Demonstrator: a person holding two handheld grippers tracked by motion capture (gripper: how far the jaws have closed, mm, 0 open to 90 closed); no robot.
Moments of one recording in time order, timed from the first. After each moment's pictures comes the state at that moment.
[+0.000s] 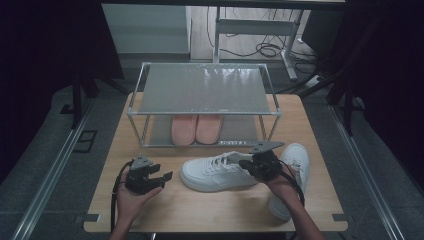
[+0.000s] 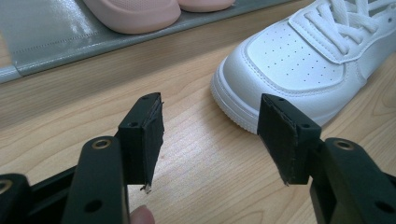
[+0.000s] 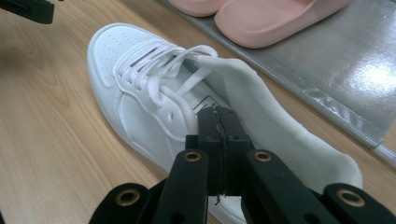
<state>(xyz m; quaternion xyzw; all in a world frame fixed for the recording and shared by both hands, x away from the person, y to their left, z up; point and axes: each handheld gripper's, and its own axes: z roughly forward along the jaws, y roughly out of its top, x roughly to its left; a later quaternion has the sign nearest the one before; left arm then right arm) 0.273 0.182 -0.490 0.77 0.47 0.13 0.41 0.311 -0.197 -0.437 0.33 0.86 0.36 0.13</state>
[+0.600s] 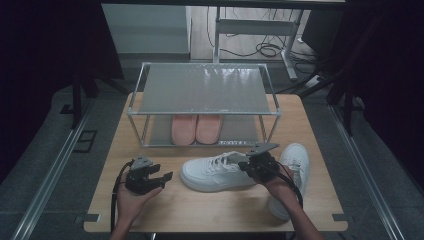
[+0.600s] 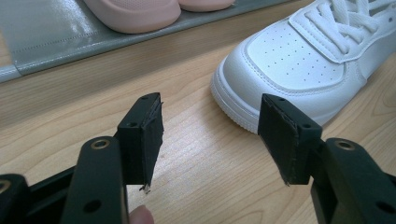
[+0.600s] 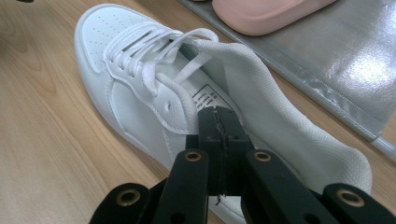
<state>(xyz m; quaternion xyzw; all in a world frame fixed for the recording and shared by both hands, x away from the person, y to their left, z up) 0.273 0.181 -0.491 0.77 0.47 0.13 0.41 0.311 -0.190 -0.444 0.33 0.87 0.34 0.14</state>
